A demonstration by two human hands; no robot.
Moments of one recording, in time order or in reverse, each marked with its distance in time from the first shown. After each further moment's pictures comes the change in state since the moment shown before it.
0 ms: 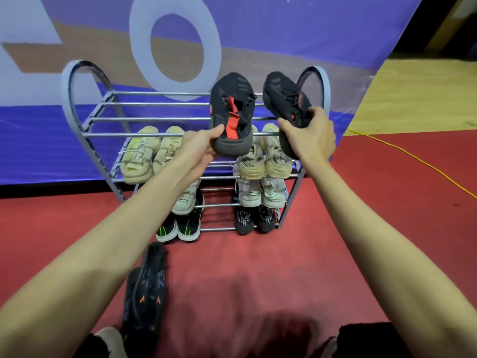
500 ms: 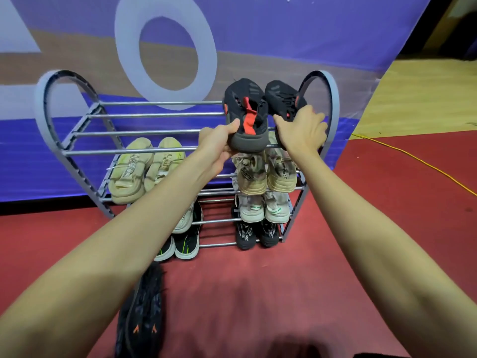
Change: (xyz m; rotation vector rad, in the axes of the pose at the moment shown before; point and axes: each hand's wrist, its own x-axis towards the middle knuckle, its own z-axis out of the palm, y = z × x) left_hand 0.069 -0.004 0.036 0.004 0.006 -0.016; right_hand 0.062 -0.013 0.058 -0.242 0.016 -0.007
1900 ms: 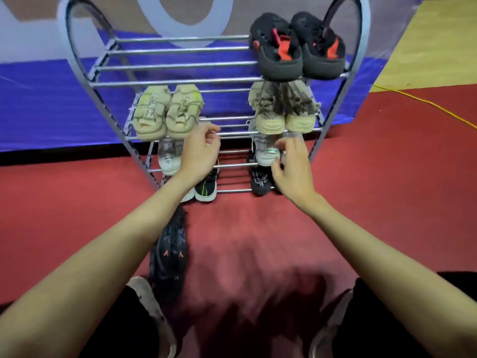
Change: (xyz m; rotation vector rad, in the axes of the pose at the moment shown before) left_hand -0.067 -0.099 -0.124 0.910 0.149 0.447; right_hand -0.181 0.116 0.047 0.173 -0.186 -0.533
